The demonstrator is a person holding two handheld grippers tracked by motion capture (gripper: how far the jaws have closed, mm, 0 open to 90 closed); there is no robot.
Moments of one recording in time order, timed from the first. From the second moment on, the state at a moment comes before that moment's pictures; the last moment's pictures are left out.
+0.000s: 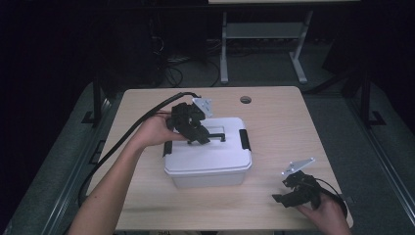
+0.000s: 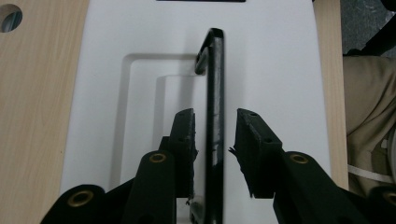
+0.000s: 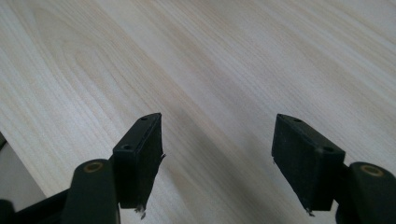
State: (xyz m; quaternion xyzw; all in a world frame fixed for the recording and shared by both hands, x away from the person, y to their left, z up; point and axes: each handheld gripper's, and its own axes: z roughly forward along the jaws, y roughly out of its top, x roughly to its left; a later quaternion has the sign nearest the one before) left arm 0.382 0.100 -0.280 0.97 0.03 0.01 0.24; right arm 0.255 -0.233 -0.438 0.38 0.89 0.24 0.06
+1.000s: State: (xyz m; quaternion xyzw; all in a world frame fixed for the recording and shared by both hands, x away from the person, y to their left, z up) left arm 0.364 0.132 -0.278 0.97 0.05 0.02 0.25; right arm 0.257 -0.225 -0.438 0.38 0.89 0.24 0.06
